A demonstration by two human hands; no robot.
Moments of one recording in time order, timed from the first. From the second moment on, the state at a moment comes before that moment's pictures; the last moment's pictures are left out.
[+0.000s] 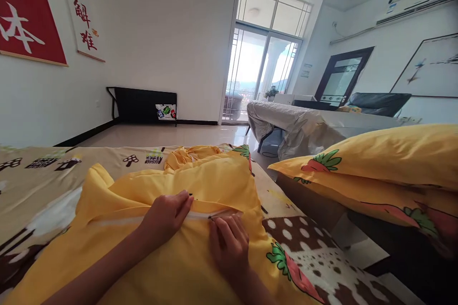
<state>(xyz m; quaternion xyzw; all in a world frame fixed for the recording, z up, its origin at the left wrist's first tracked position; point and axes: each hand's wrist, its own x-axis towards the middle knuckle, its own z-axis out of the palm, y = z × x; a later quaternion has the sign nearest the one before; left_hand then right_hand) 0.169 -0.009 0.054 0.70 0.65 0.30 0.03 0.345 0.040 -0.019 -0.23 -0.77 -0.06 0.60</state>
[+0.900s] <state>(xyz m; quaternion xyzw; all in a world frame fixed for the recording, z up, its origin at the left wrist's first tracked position) 0.258 0.031 0.043 0.80 0.60 0.09 -0.05 0.383 0.038 -0.042 -0.25 -0.75 -0.10 0.60</state>
